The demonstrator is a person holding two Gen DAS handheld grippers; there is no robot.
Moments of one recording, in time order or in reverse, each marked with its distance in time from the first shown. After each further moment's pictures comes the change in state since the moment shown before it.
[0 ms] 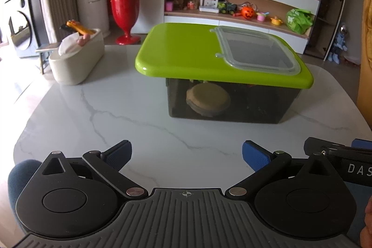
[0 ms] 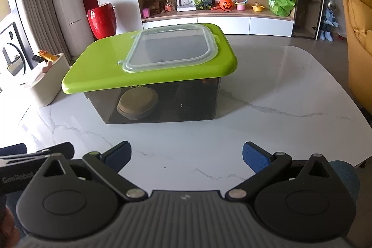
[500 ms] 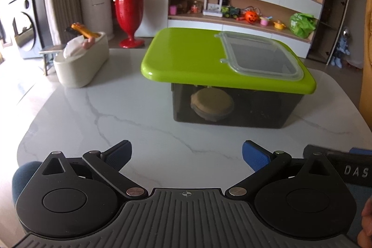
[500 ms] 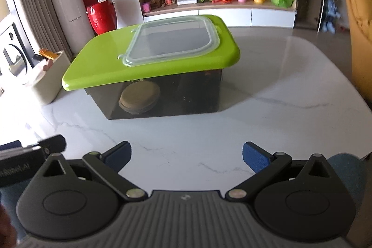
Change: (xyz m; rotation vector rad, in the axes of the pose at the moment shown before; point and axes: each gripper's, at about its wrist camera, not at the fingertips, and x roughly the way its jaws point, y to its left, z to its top) left arm -0.002 0.006 0.003 -0.013 -0.012 0.008; right arm 0.007 -0.001 -0.001 0.031 0.034 0.009
